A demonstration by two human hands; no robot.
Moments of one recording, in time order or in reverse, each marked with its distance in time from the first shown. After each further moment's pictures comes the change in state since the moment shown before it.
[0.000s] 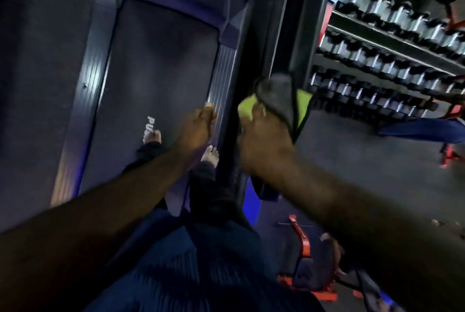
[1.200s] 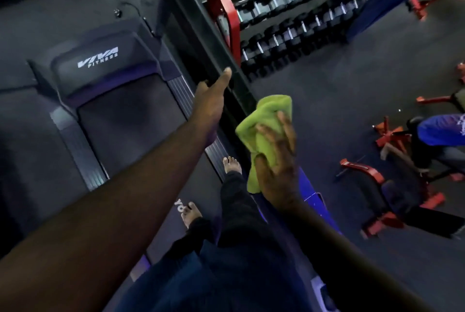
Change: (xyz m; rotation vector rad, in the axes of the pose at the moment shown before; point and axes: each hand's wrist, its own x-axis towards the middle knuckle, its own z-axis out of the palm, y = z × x) left_hand -0.040 0.044 0.065 0.327 -0.393 0.074; right_hand -0.100 -0.173 0.103 1.599 1.191 0.910
